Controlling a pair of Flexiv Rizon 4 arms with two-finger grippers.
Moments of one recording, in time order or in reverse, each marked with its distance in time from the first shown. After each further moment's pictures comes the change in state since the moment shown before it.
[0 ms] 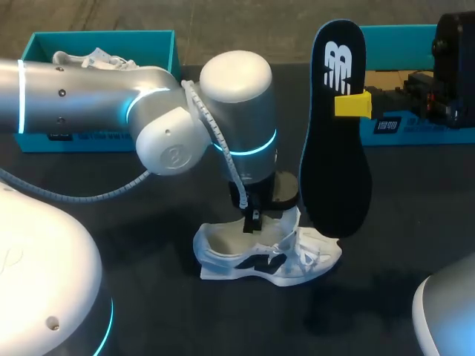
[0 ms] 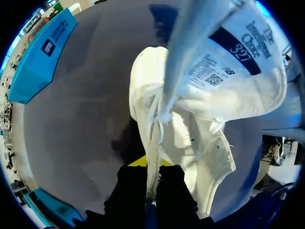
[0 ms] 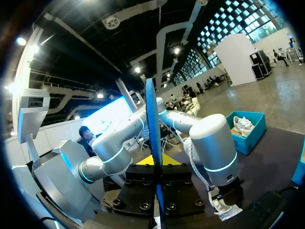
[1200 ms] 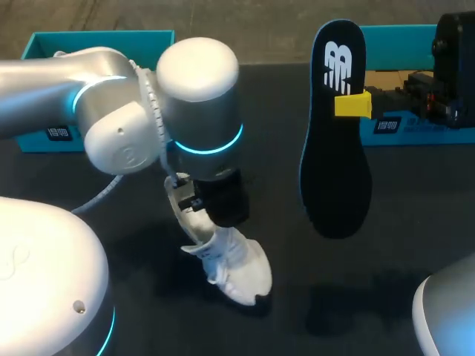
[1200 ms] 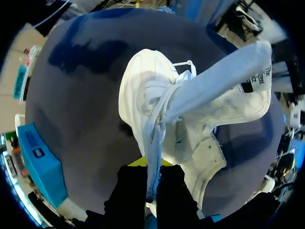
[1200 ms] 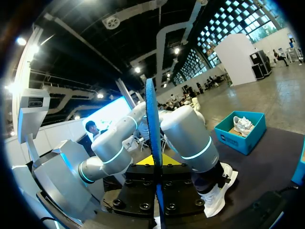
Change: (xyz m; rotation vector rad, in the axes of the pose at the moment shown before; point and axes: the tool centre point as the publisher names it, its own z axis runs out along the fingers) left arm 0.006 0.060 -0.056 -0.129 -0.073 1.023; right arm 0.000 0.000 0.000 0.000 0.000 0.000
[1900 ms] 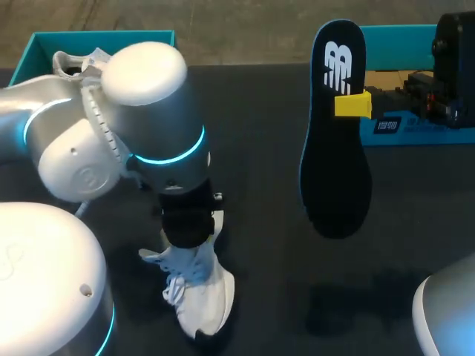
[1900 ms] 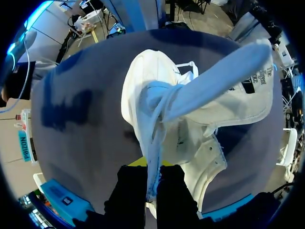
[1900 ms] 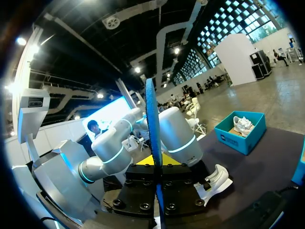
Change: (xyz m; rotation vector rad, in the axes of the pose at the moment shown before) left arm 0.038 -0.038 -0.014 0.107 -0.069 0.410; right arm 0.000 0.000 0.000 0.000 0.000 0.000
